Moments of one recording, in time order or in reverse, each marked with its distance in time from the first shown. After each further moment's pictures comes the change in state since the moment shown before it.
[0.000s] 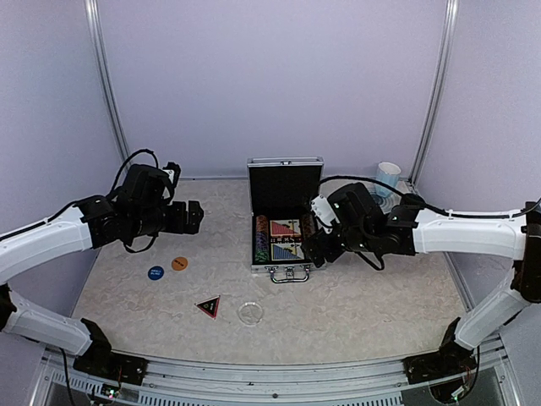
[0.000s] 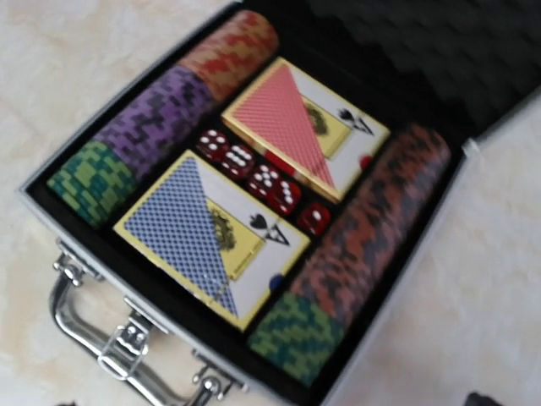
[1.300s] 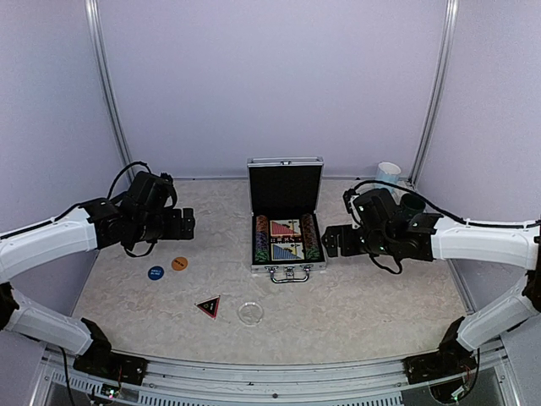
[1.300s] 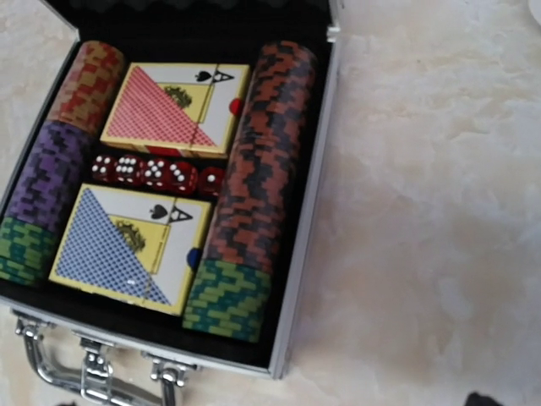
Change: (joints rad) left arm 0.024 0.029 -0.032 -0.065 -0.071 -0.109; right arm -0.104 -0.138 -0.161 0.024 -0.001 0.455
